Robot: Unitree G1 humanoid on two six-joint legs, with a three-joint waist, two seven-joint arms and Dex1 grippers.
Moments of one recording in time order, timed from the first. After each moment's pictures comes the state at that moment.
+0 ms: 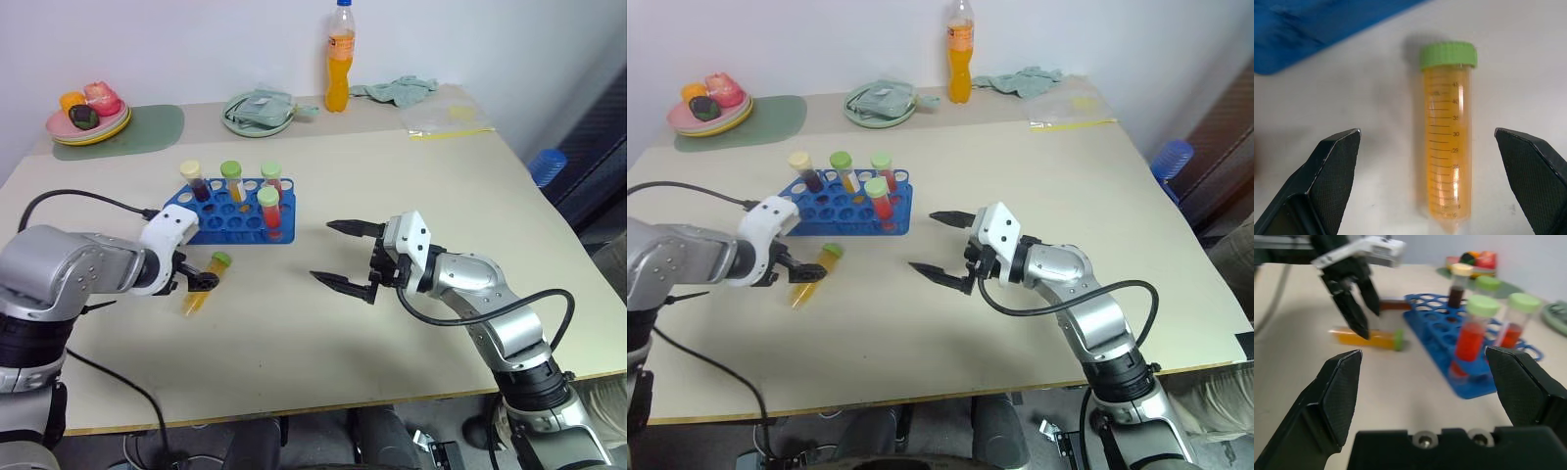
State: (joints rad) left arm -0.61 0.90 -0.06 -0.27 -0.76 1.61 -0.29; right arm -0.36 -0.49 0.18 -0.37 0.34 0.38 0.85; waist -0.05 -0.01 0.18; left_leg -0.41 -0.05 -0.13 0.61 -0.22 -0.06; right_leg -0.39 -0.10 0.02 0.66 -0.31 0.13
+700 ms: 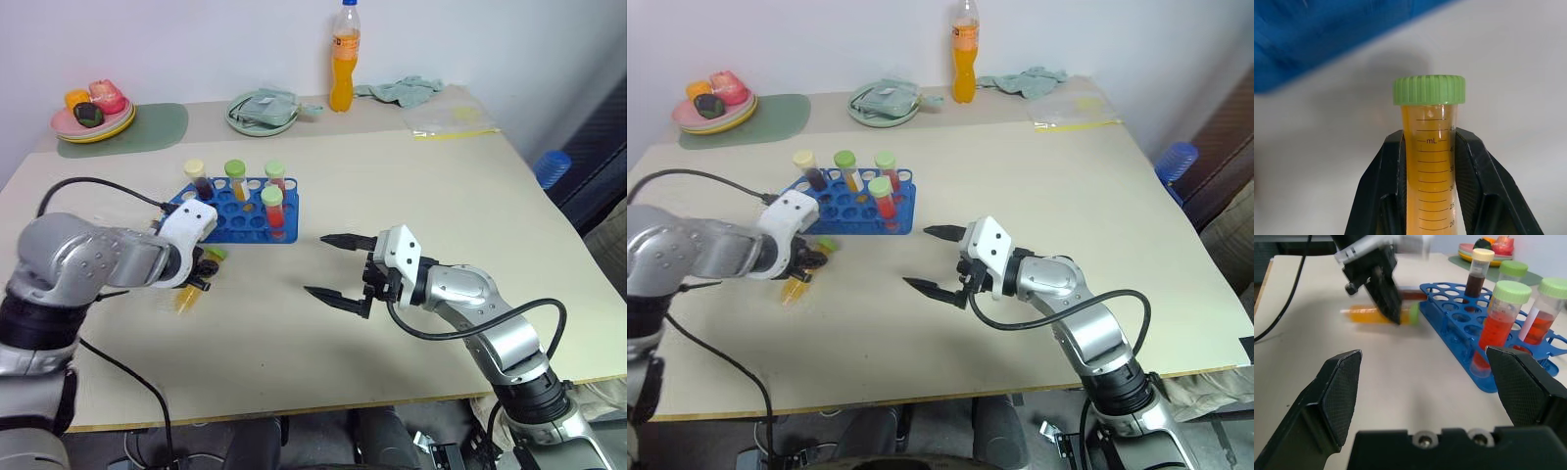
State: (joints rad) left arm -0.49 0.97 -0.02 -0.42 -0.92 1.31 -0.08; right arm -0.32 -0.49 0.23 -0.40 0.32 0.40 0.81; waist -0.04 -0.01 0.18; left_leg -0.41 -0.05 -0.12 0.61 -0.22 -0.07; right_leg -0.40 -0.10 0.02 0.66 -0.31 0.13
